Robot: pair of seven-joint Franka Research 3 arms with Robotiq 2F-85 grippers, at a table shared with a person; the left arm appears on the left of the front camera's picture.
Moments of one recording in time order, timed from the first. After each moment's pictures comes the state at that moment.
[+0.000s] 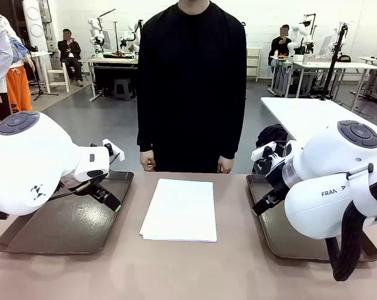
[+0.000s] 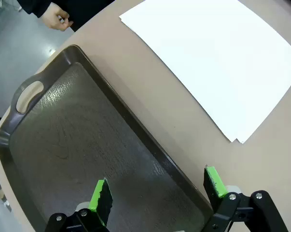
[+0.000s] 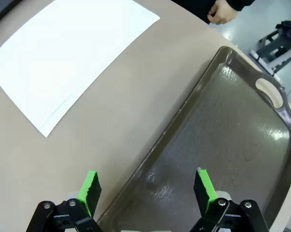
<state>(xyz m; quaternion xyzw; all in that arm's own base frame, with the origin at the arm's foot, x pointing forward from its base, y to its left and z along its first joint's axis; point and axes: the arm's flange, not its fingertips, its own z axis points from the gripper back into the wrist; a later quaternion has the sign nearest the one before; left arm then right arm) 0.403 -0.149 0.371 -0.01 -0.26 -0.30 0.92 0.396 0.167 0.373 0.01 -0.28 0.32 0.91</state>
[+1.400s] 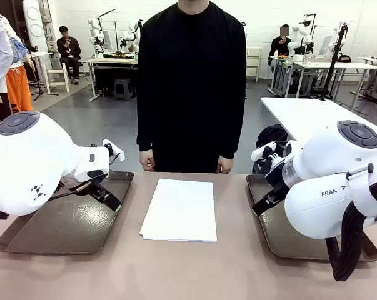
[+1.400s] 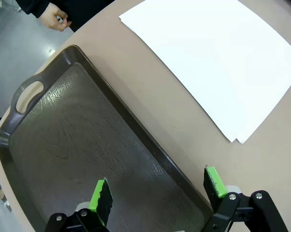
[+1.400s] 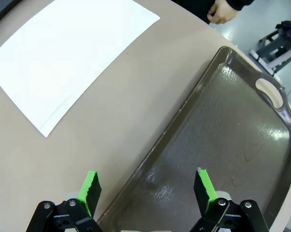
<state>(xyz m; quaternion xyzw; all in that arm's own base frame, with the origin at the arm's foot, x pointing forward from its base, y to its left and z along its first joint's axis) 0.403 -0.150 0.371 -0.01 -0.26 -0.30 0.92 0.396 0.167 0.373 0.01 -0.28 0.32 0.91</state>
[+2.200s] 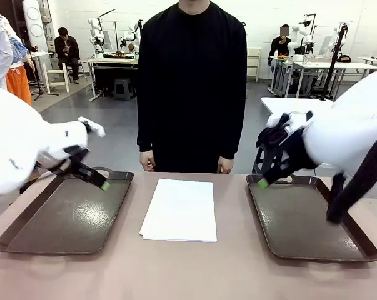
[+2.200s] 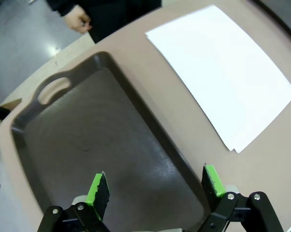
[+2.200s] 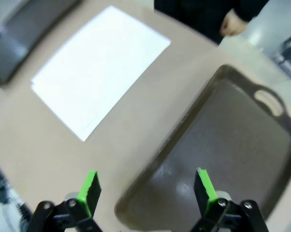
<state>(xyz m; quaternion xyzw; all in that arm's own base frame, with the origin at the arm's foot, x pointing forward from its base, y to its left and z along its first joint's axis) 0.405 -0.100 0.429 -0.05 -0.31 -0.25 0.92 0.412 0.131 0.466 0.11 -0.25 0.31 0.91</state>
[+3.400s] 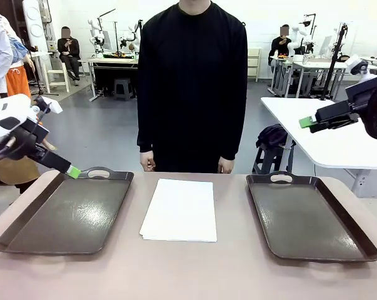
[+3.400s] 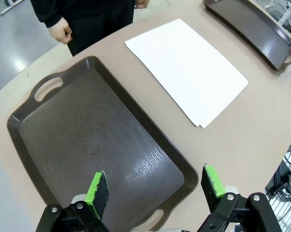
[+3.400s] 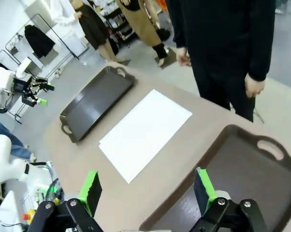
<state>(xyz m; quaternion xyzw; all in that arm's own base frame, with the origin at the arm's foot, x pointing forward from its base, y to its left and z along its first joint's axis) 0.374 -0.040 0.476 -0.15 -0.29 -0.29 0.90 0.453 0.000 0.541 0.35 -0.34 0.26 0.83</state>
